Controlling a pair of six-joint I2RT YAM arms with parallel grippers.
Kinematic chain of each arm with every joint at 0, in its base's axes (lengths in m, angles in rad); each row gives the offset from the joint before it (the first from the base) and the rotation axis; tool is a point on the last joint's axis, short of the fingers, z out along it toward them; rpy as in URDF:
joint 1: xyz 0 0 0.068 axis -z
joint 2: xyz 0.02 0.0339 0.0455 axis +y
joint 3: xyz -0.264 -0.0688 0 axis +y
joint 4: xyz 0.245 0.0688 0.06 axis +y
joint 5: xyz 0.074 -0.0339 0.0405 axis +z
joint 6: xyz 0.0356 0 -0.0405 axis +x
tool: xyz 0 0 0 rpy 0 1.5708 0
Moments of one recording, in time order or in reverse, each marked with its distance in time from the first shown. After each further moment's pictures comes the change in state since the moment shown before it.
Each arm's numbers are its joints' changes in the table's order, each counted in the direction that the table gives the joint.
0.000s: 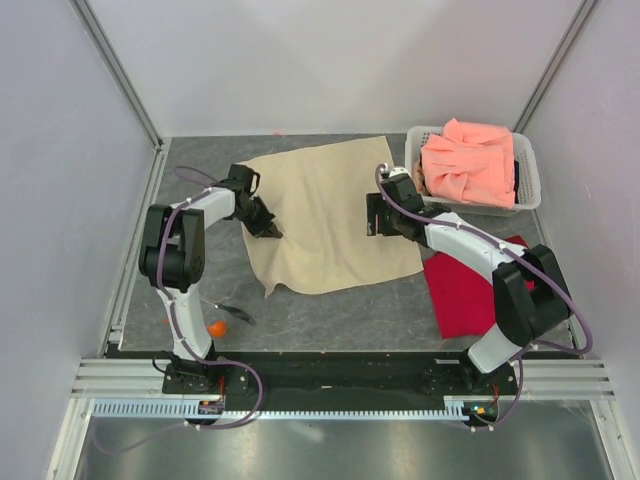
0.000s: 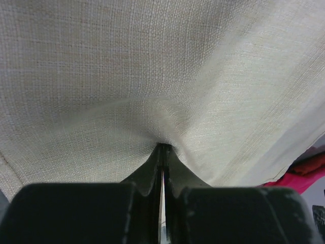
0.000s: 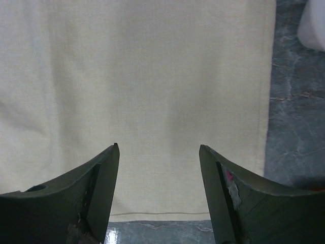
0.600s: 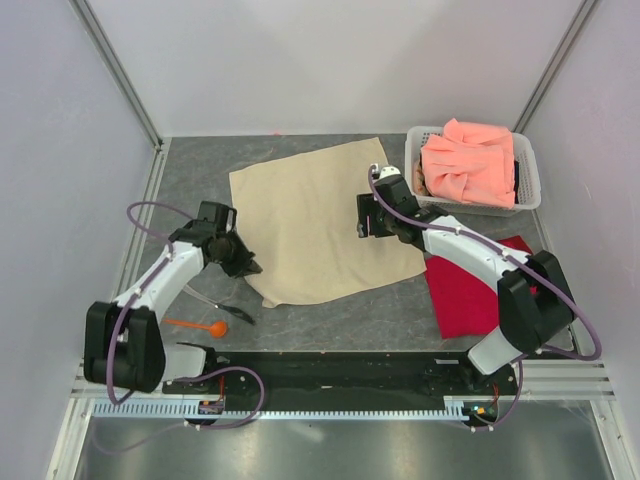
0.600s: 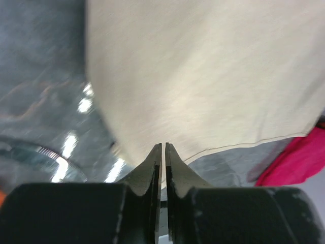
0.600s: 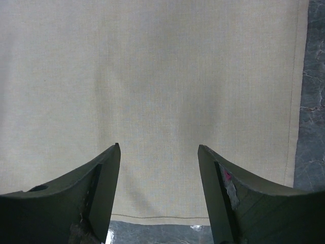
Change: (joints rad) left arm 0.001 -0.712 0.489 0.163 0.100 -0.047; right arm -0.052 -0.047 -0.008 0.004 0.021 -0.005
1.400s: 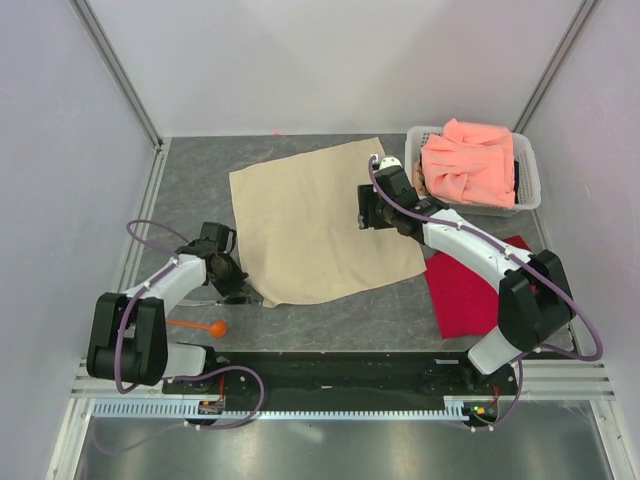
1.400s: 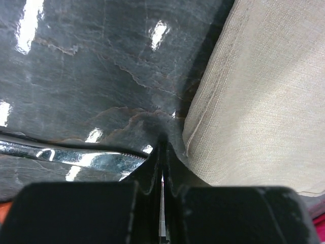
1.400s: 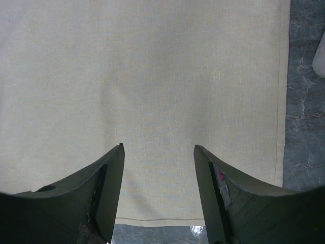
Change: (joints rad) left arm -0.035 0.085 0.144 -0.124 0.144 0.025; right arm 0.000 0.018 -0.087 0.053 -0.029 0.000
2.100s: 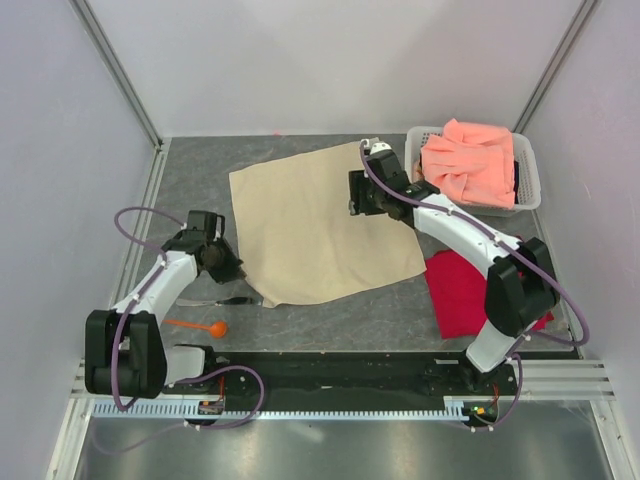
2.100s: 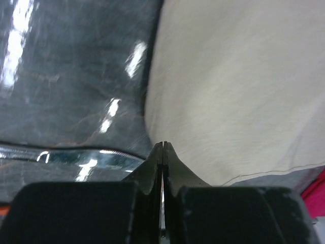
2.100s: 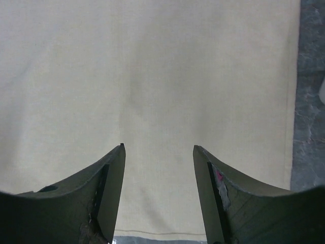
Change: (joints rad) left arm -0.061 -0.075 -0.111 0.023 -0.072 0.109; right arm -0.012 0.121 -0.196 0.056 0.021 -0.001
